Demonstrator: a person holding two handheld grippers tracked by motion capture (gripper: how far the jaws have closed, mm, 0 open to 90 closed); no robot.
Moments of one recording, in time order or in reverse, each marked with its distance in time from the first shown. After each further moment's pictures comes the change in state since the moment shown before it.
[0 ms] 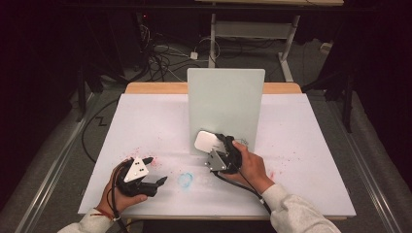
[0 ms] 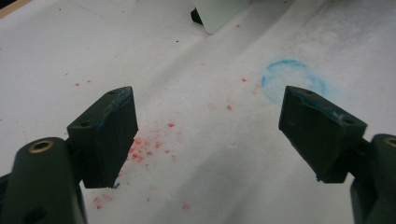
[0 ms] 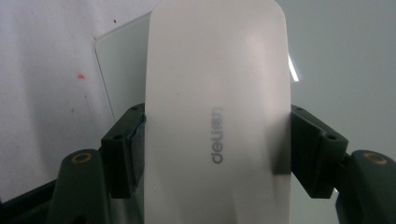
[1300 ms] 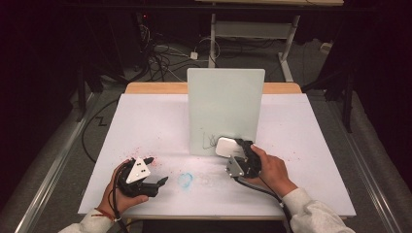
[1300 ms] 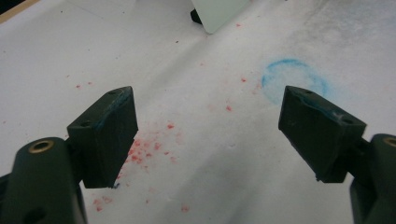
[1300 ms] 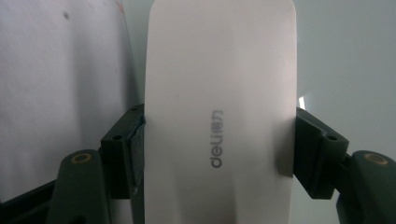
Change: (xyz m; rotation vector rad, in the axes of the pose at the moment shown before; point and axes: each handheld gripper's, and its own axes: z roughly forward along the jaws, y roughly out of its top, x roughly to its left) left arm -0.004 0.002 0.001 0.003 0.015 0.019; right arm -0.002 -0.048 -0.018 0.106 0.010 -0.137
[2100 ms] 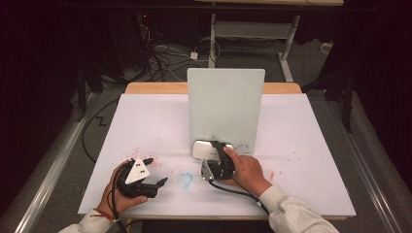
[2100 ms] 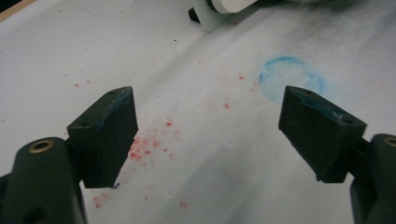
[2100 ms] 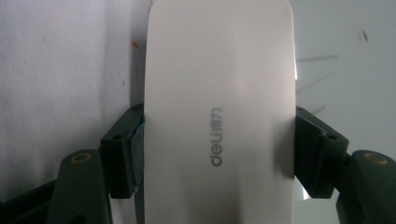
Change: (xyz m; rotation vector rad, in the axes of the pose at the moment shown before) left arm 0.000 -0.002 -0.002 0.005 -0.006 -0.001; right arm 0.022 0.058 0.022 -0.028 0.002 -0.070
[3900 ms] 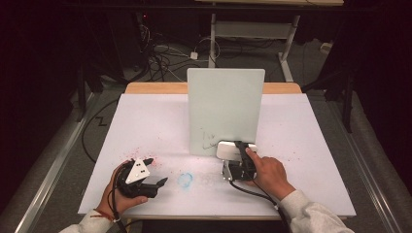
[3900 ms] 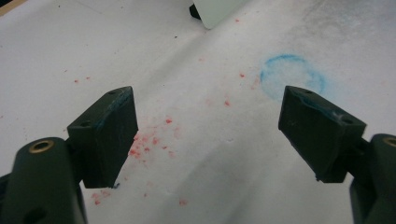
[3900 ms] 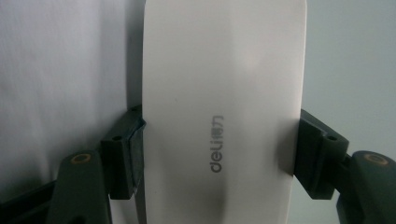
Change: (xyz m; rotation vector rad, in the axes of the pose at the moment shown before) left arm -0.001 0.001 0.001 0.009 -0.001 -0.007; right arm -0.005 -0.048 -0.020 0.170 -0.038 -0.054
